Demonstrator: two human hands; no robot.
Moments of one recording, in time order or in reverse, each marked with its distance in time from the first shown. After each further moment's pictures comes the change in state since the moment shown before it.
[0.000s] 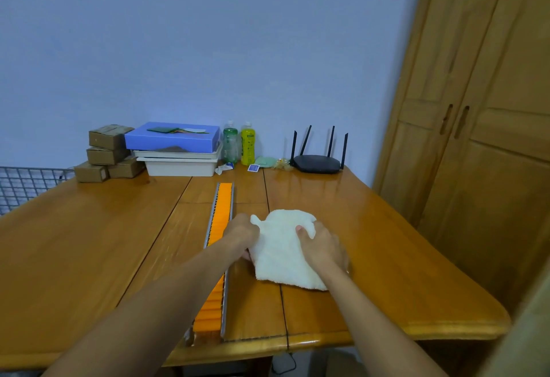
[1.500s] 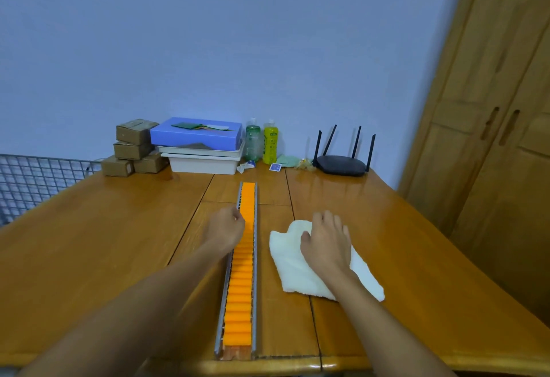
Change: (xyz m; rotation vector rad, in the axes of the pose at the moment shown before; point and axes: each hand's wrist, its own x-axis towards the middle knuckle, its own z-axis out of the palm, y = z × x) left_hand 0.029 -0.053 -0.074 0.192 0.296 0.249; right_hand 0.006 -0.051 0.028 -0.294 0.190 -0.375
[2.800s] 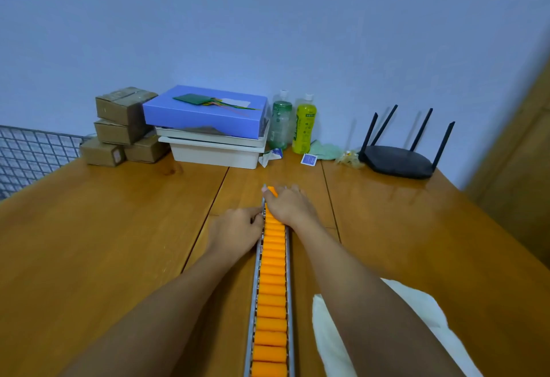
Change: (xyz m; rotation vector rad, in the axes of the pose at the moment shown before) left_hand 0.169 -0.064 0.050 0.175 -0.011 0.197; right_hand 0.234 -0.121 0.177 0.243 -0.524 -0.022
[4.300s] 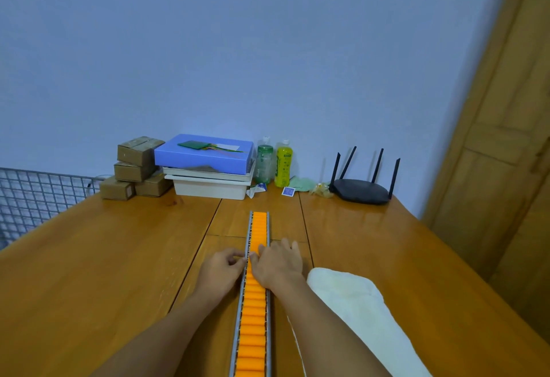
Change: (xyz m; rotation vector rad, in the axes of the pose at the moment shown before) left_hand -0.091 0.009 -0.020 -0.314 0.021 -0.102; right_hand -0.168 -0.015 -0.018 -0.415 0.066 -0.047
